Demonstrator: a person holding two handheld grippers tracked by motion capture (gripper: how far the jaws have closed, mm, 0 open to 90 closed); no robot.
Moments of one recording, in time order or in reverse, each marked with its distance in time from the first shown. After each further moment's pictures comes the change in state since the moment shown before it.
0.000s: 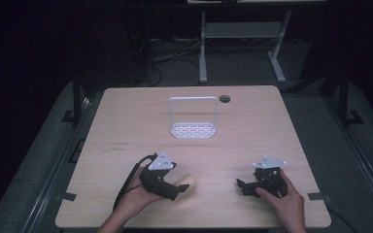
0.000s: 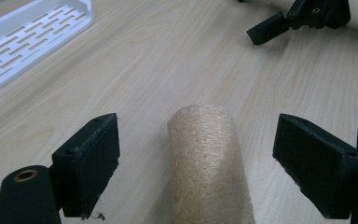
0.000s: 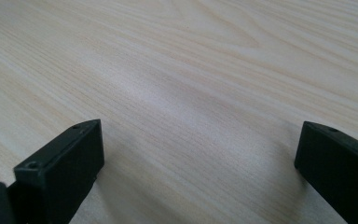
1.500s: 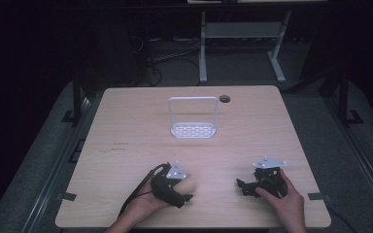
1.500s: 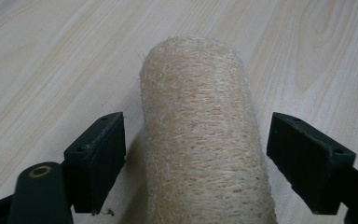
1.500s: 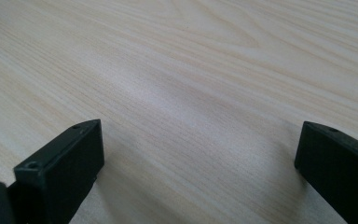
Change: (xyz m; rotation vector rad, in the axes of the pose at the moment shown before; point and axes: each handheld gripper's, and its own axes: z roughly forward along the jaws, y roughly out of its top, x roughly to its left) left arm -0.010 -0.017 0.037 0.190 0.008 0.052; right arm 0.000 0.000 0.000 0.000 0.000 0.000
